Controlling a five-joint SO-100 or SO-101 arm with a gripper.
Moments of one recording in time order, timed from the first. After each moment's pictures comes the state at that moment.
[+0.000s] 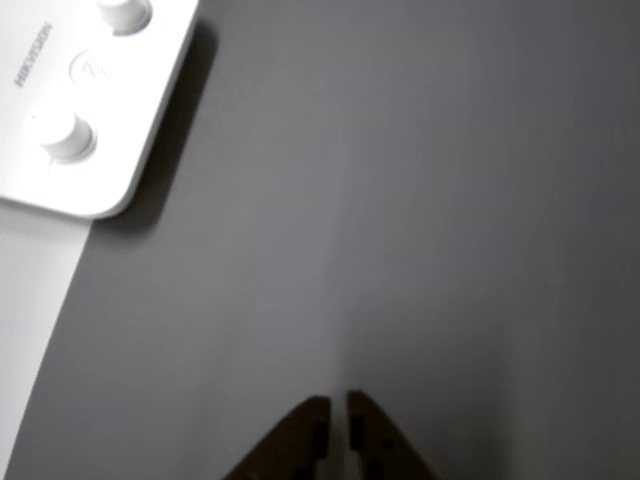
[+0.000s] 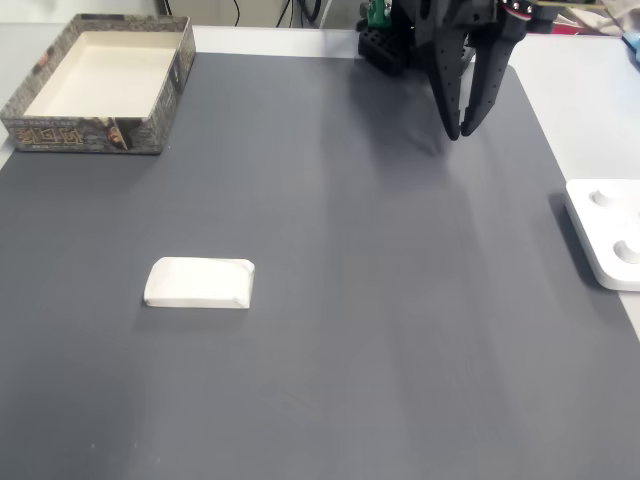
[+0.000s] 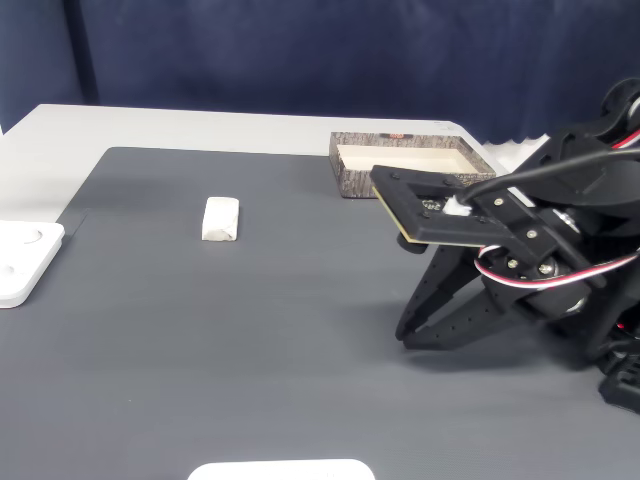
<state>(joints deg) 3.3 188.5 176.0 70.0 11.0</state>
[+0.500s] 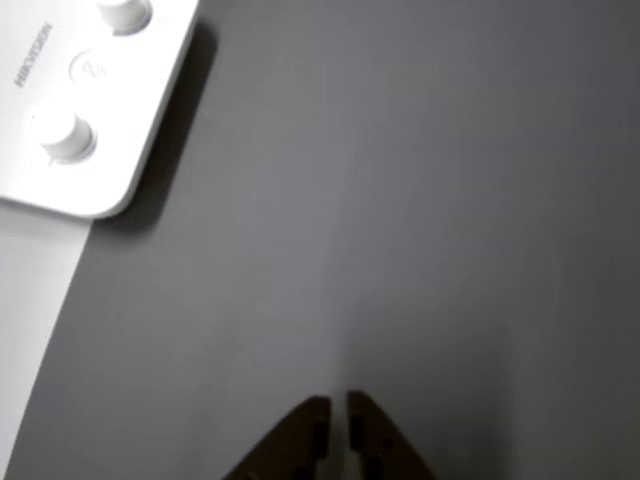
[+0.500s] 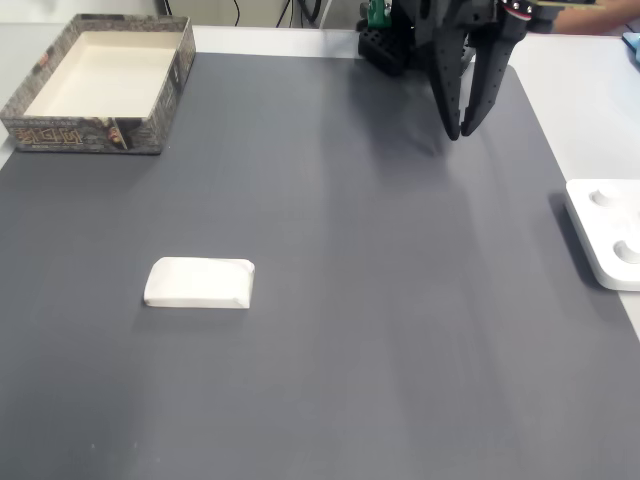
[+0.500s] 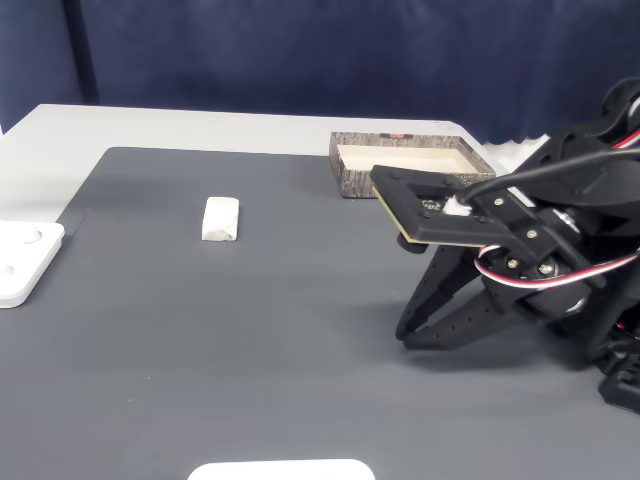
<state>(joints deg) 3.3 188.5 176.0 70.0 11.0</state>
